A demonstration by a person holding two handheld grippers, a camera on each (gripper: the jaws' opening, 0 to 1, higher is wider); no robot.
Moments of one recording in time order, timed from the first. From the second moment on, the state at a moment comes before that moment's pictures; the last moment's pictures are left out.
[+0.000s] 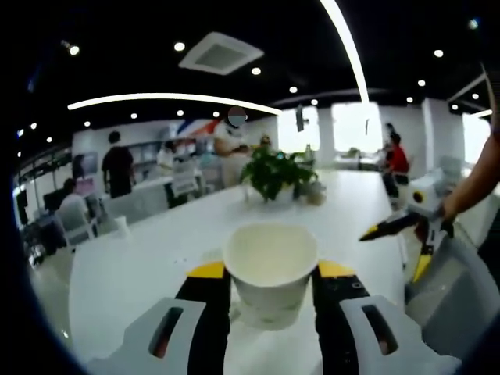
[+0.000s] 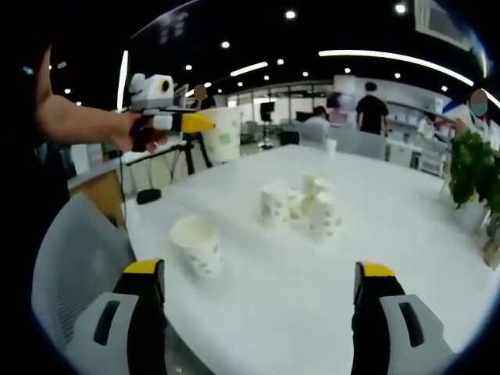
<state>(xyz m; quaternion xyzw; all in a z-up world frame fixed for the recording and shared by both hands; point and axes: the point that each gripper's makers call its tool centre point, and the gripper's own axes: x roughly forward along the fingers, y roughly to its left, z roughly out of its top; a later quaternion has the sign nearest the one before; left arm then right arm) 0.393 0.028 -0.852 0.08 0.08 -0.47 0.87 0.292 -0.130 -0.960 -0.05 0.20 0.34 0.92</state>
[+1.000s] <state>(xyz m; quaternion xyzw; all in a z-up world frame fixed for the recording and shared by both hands) 0.379 0.006 -0.828 0.06 0.07 -0.50 0.86 0.320 -0.127 -0.961 -0.05 0.20 0.35 0.91</state>
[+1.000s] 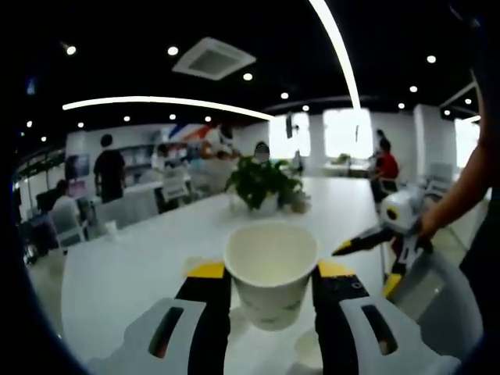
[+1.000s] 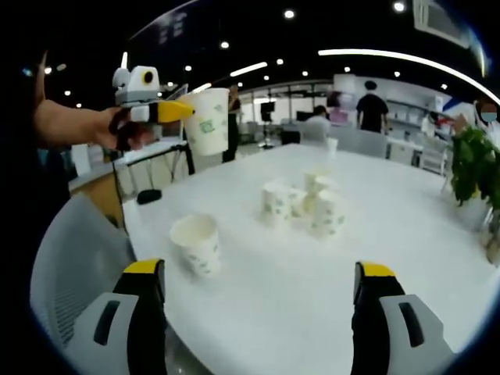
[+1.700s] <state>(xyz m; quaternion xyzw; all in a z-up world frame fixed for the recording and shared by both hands) 0.332 -0.001 -0.827 0.06 0.07 -0.52 0.85 0.309 -0.126 -0.963 -0.06 0.20 0.35 0.91</state>
